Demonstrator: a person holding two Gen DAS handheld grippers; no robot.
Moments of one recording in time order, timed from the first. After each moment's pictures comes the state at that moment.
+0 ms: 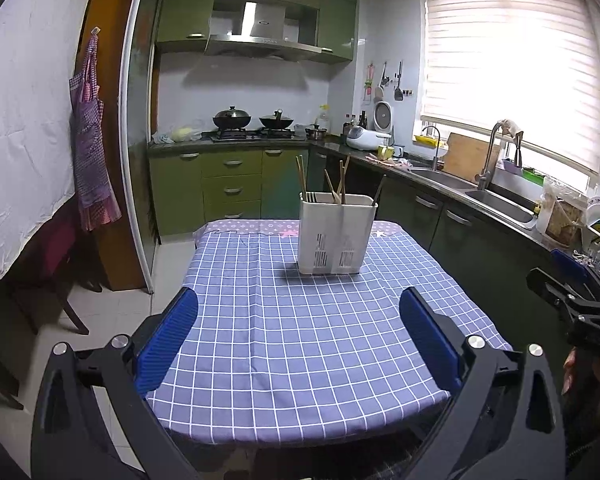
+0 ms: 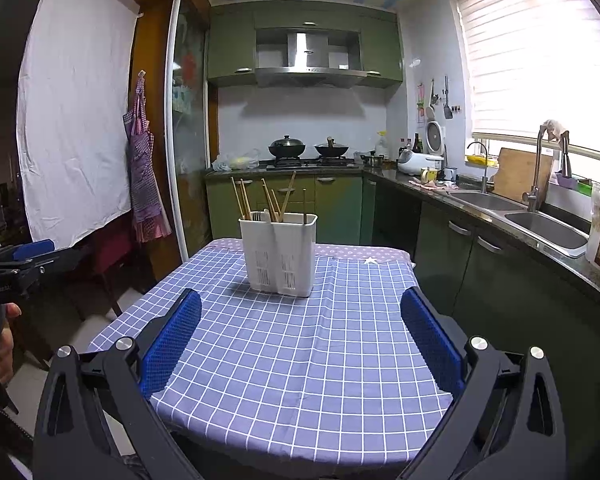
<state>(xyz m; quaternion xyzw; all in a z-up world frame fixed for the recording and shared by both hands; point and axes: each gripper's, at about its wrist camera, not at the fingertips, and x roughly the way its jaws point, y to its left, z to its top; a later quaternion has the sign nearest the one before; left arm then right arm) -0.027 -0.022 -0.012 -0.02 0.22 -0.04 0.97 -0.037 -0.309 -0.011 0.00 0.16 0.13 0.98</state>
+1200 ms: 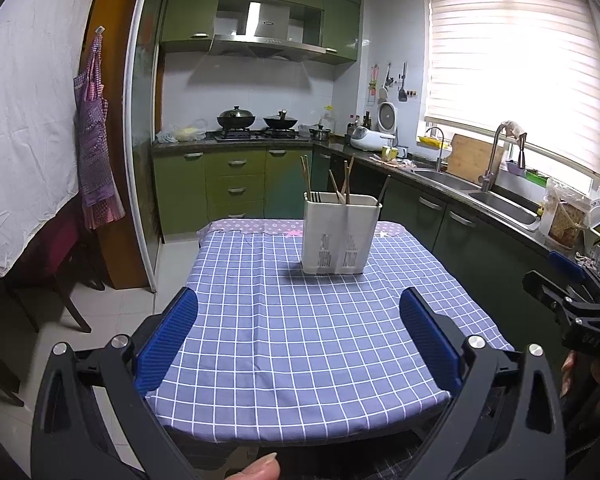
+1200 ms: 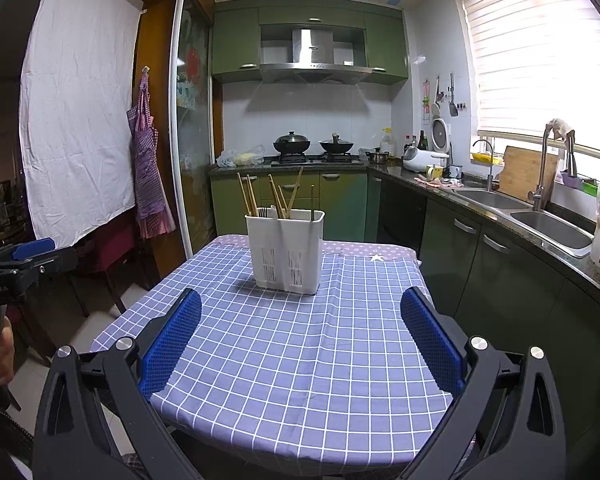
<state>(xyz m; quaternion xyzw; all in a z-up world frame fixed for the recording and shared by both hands) -0.029 -0.023 -0.012 -0.03 0.22 -0.03 0.98 -0.033 -0.302 -0.015 0.00 0.17 0.14 0.98</state>
